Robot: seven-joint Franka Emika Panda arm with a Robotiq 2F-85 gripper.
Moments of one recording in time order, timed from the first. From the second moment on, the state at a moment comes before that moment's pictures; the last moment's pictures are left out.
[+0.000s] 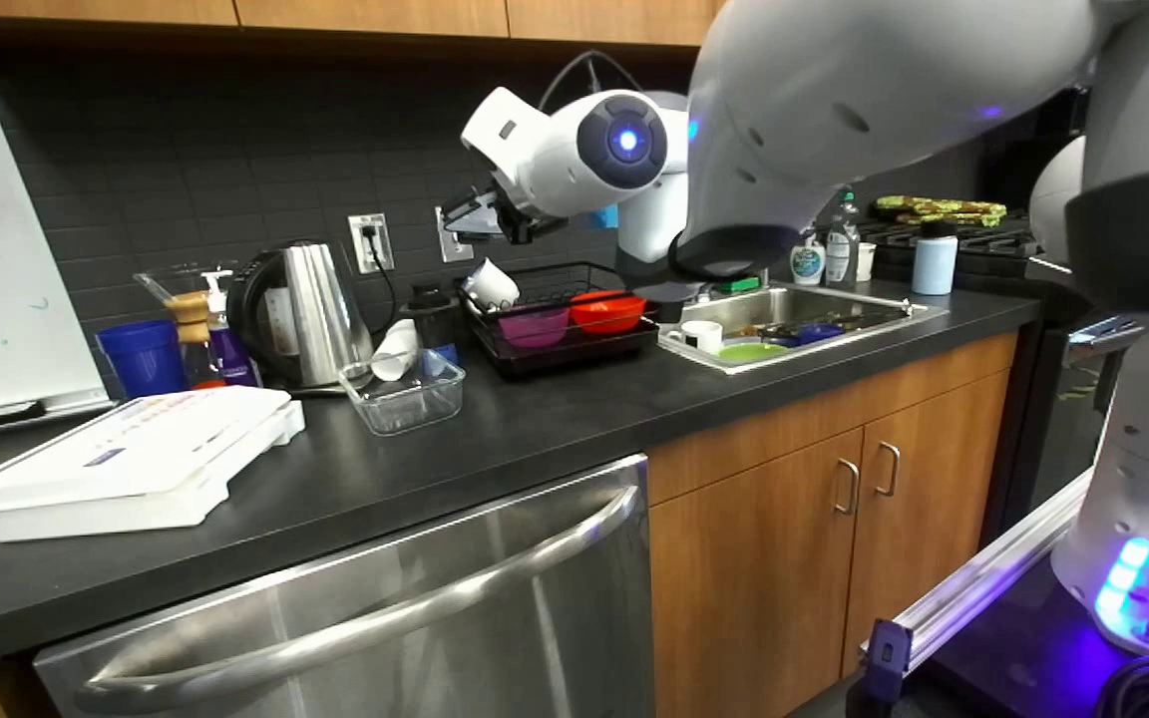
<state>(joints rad) -1.16 -1.31 1.48 -2.36 -0.16 3.45 -0.09</state>
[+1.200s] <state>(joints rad) -1.15 -1.09 1.59 -2.41 -0.27 3.45 -0.18</state>
